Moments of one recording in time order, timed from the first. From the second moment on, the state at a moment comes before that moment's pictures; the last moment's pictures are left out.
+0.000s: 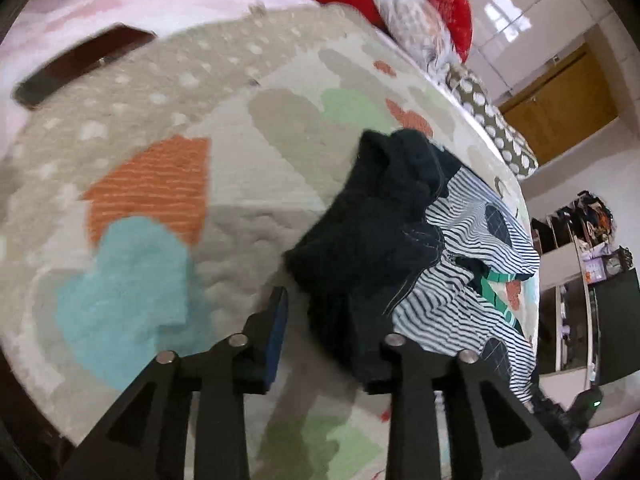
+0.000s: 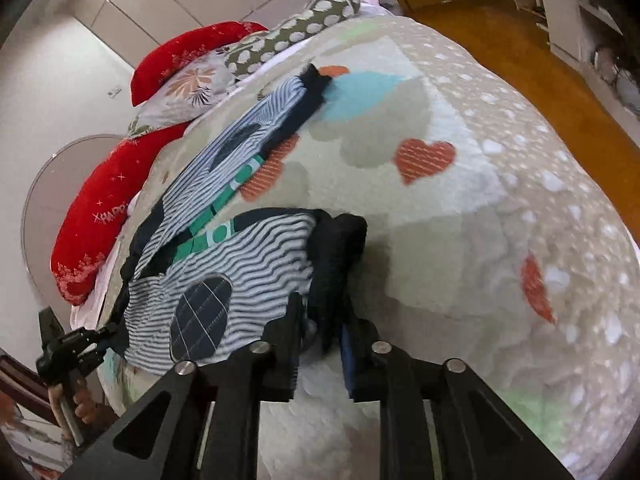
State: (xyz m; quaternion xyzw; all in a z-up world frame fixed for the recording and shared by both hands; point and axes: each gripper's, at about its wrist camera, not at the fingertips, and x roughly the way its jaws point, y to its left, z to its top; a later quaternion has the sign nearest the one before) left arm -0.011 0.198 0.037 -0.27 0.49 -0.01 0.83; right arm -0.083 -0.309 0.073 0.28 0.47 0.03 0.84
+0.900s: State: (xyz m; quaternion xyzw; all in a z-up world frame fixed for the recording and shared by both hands) left arm -0.054 0.152 0.064 -0.19 0.43 -0.03 0.88; right arm 0.092 -0.328 0.093 0.34 0.45 -0.05 0.82
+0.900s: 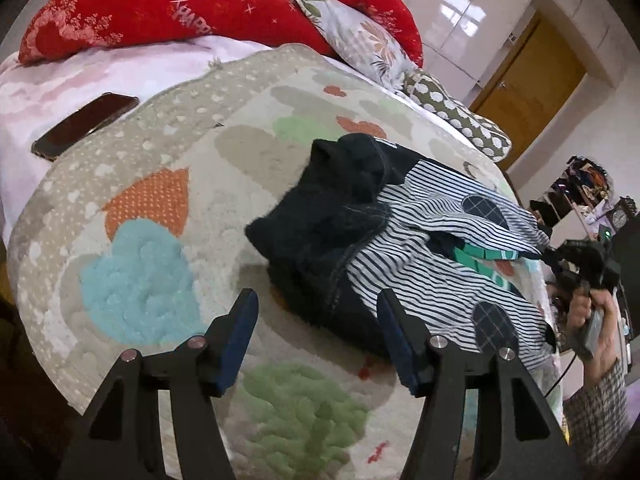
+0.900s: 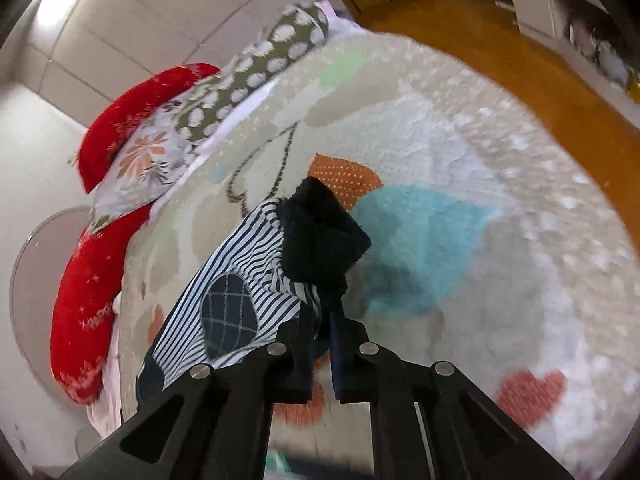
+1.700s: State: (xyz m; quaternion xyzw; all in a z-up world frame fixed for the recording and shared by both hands) left arm -0.098 0.069 0.124 -0.12 0.42 -0.08 0.89; right arm -0.103 -0.334 0.087 0.35 0.40 0.00 0.85
